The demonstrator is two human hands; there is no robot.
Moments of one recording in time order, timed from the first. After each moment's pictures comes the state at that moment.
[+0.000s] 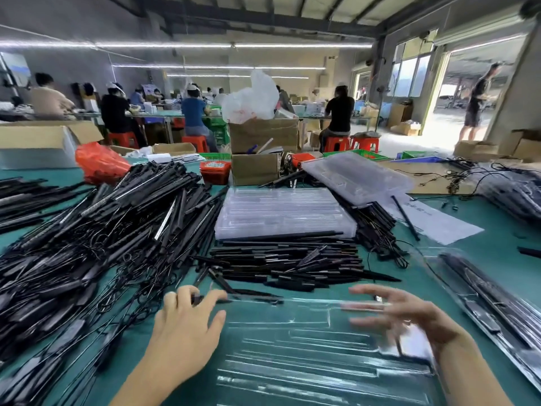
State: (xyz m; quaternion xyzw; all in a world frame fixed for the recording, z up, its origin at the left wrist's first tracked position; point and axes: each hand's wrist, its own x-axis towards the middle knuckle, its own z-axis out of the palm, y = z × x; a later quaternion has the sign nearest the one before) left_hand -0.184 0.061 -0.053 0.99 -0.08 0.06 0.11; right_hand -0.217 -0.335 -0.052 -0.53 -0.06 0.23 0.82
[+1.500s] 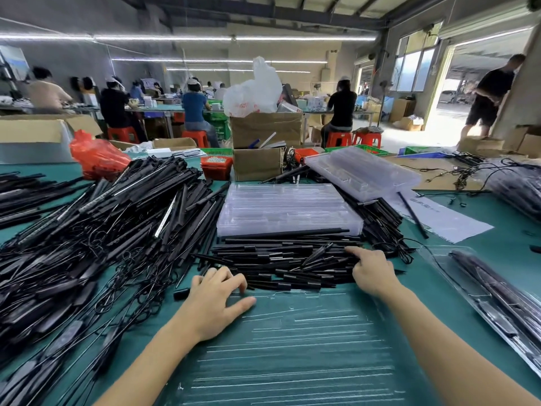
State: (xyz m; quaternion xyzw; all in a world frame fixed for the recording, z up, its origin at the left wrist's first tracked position) left_hand -0.108 0.051 -0.075 0.96 -0.26 0.06 0.14; right_hand -0.112 -0.296 -0.058 -0.96 0.14 -0.07 0.22
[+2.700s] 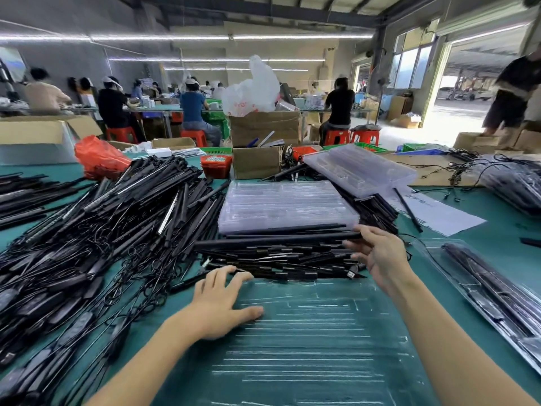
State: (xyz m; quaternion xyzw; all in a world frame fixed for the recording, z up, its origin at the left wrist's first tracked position) left_hand -0.130 0.047 -0.061 0.97 -0.22 -0.09 0.10; right_hand -0.152 -0.269 -0.007 -0.55 0.14 -0.18 0.81
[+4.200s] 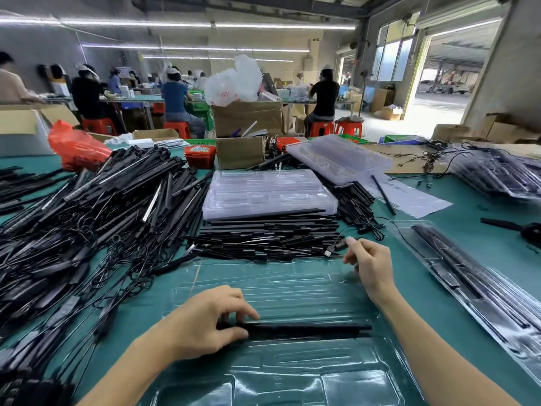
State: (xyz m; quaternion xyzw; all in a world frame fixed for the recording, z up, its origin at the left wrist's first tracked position) left_hand -0.198 0.056 -0.045 0.85 -0.43 -0.06 0.29; right_hand -0.195 -0.288 -0.066 -0.73 0.14 -0.28 0.60
